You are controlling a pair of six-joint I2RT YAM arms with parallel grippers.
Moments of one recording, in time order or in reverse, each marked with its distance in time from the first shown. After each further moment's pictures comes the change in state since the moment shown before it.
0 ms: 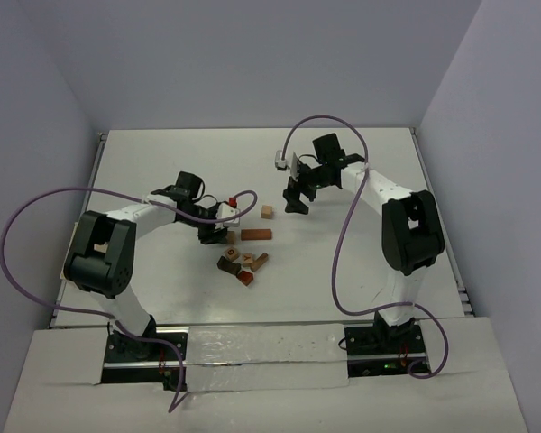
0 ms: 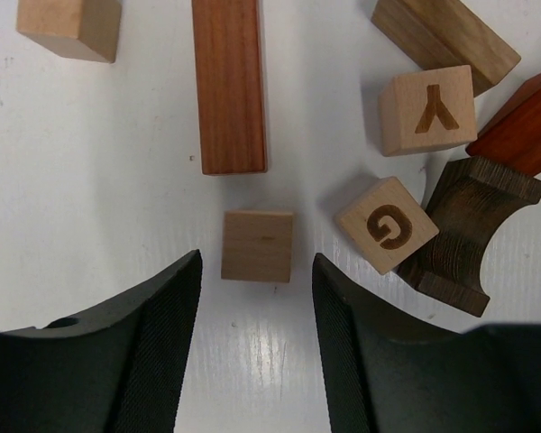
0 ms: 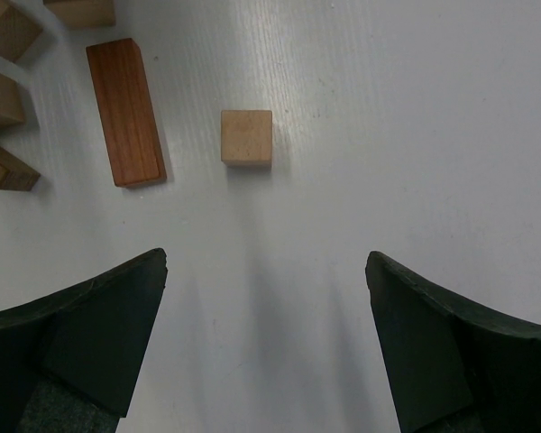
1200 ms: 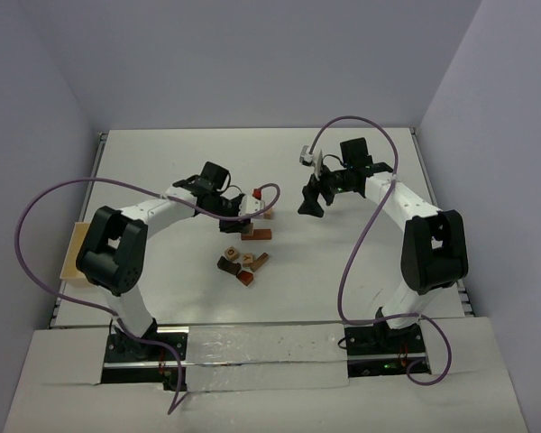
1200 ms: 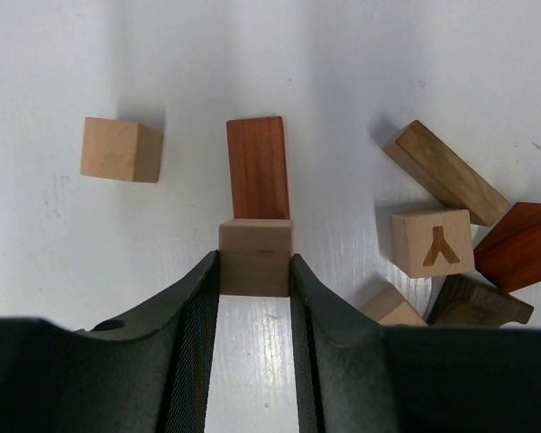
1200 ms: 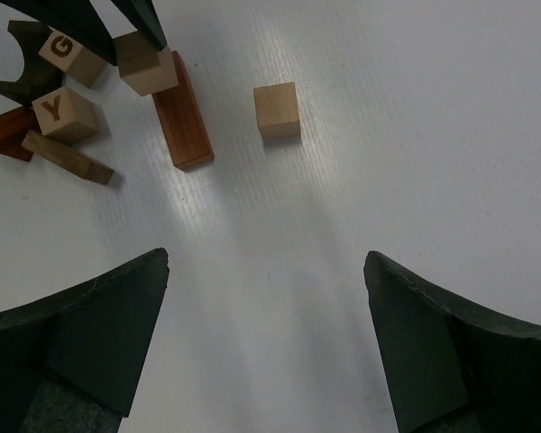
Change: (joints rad) left arm -0.160 0.055 0.168 -0.002 -0.074 -0.177; right arm -0.118 -0.197 -0.175 0.039 -0.117 0.141
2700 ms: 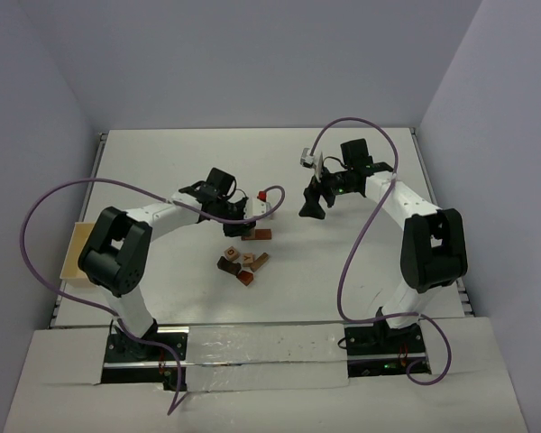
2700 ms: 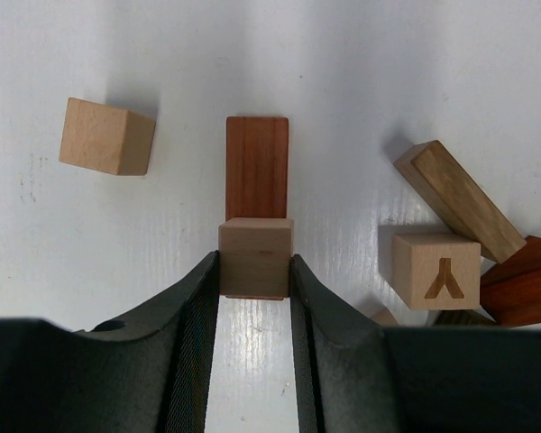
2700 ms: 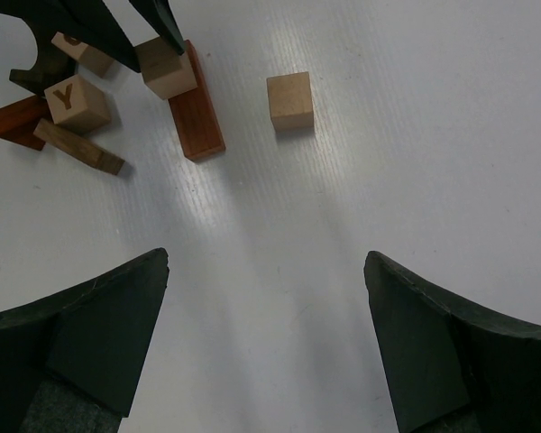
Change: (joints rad) left arm -0.045 0.000 -0.051 0.100 -0.095 -0.137; right arm -0.009 0.012 0.003 -0.039 -0.025 -0.031
